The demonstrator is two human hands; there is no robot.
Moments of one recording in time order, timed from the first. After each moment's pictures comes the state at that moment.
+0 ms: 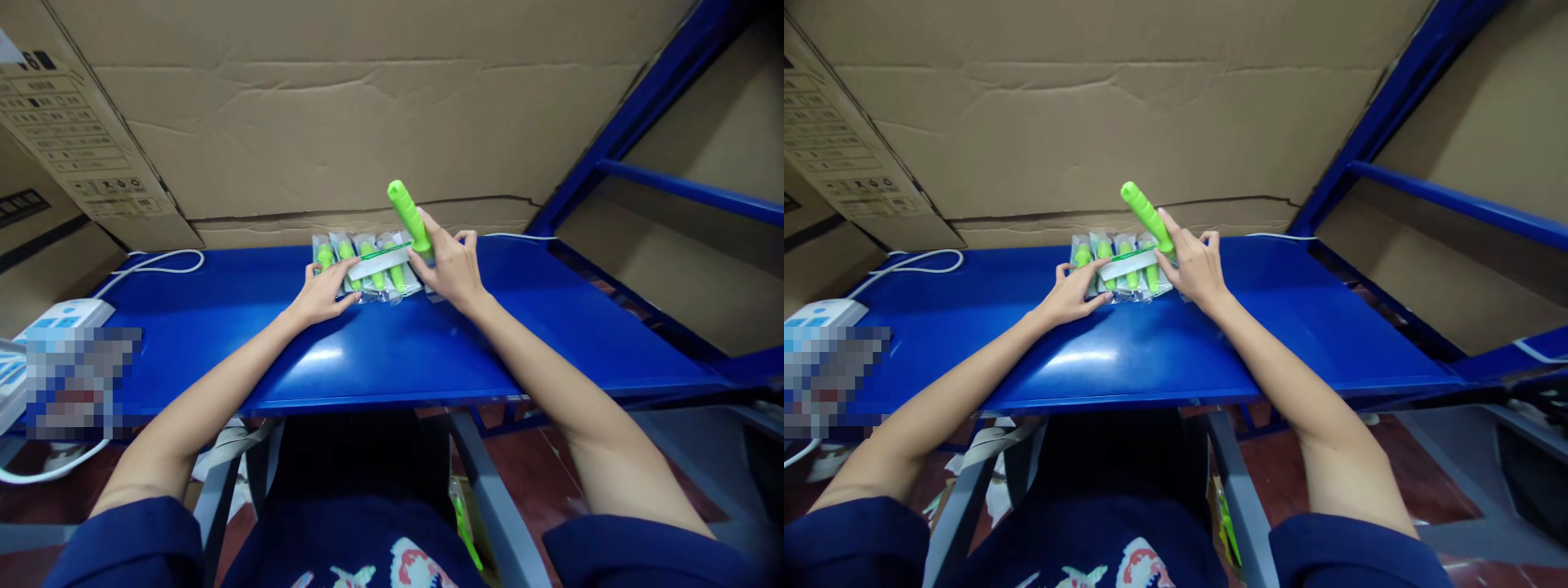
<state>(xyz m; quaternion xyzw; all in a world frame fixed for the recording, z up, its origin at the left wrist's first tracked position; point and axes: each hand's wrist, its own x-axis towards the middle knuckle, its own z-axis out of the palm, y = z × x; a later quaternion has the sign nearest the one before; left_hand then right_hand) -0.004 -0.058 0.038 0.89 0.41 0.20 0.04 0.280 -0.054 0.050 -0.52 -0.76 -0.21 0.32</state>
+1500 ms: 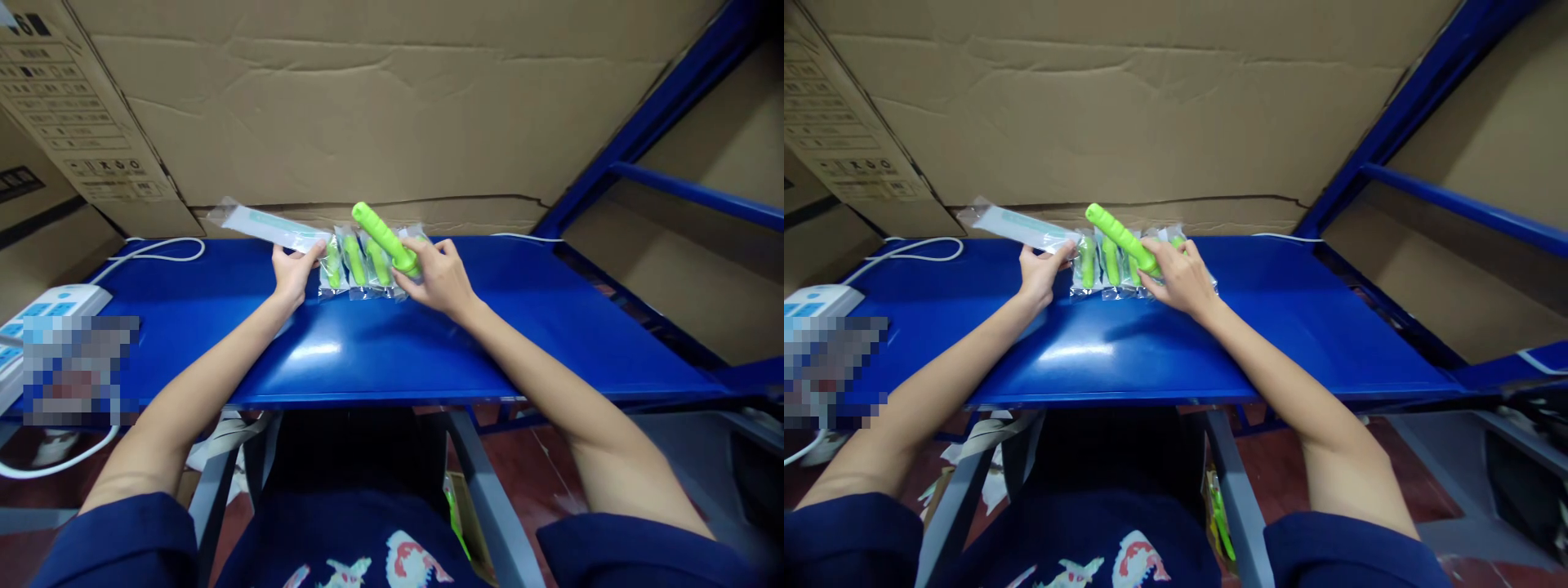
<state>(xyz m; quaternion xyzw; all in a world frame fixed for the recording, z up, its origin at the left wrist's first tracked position) -0.010 -0.037 0.046 0.38 0.45 0.69 0.42 0.257 -0.066 0.043 -0.42 -0.83 -0.20 0.30</state>
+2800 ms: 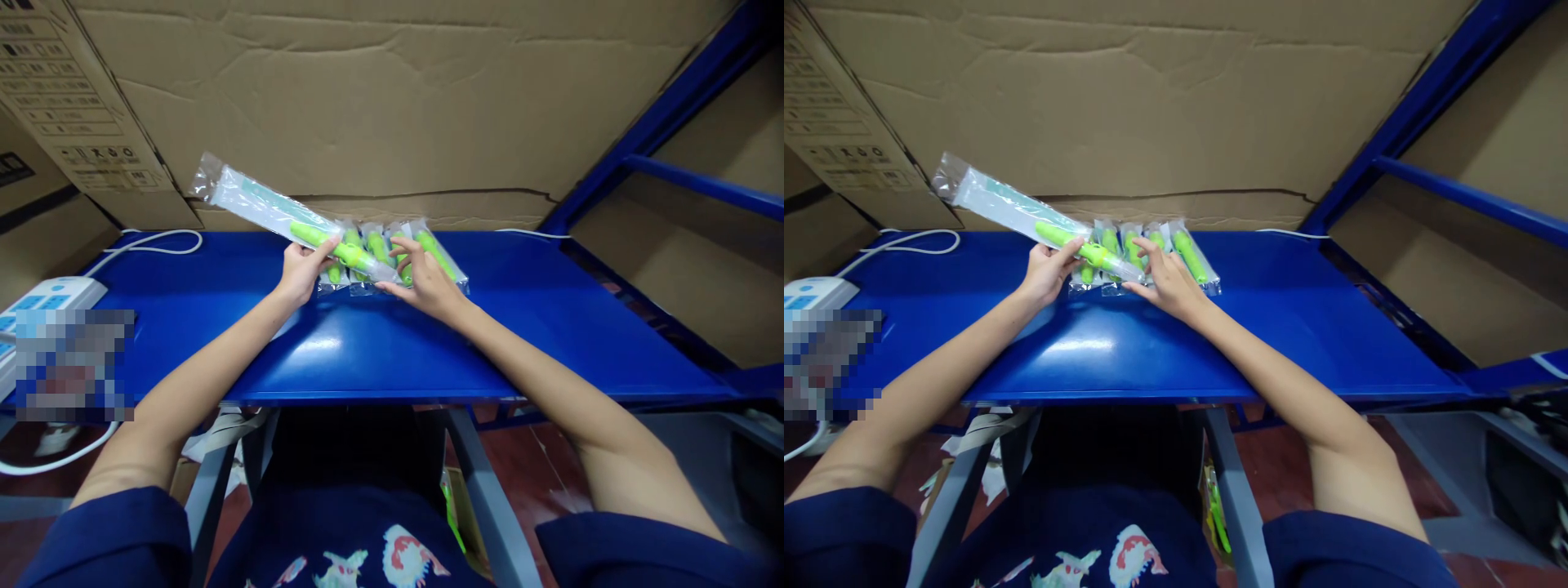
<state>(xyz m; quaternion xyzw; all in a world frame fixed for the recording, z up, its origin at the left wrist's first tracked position) 0.000 -0.045 0.046 0.41 0.37 0.65 0.52 0.251 -0.066 0.026 -0.39 -0.86 -0.05 0.31</state>
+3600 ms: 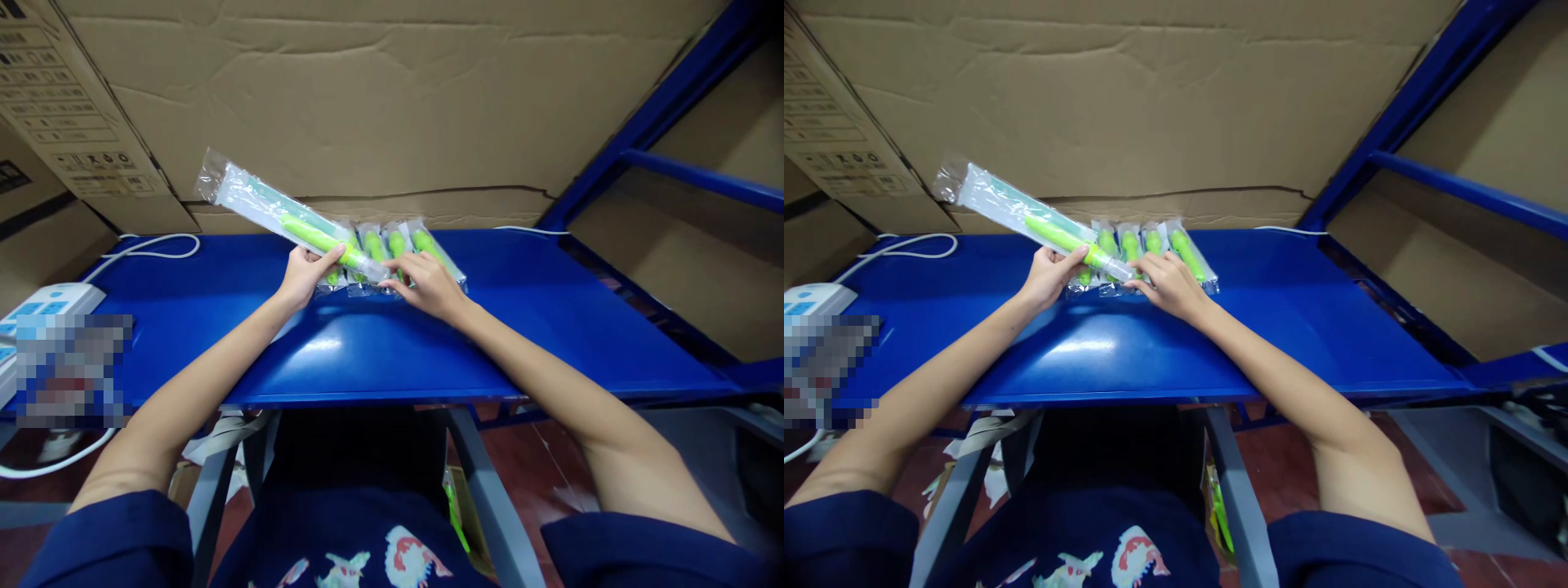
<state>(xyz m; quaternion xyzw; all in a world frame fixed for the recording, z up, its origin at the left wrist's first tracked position) -0.001 -0.050 0.042 0.49 0.34 0.60 0.53 0.255 -0.063 0.028 -0.33 -0.87 -0.11 0.34</state>
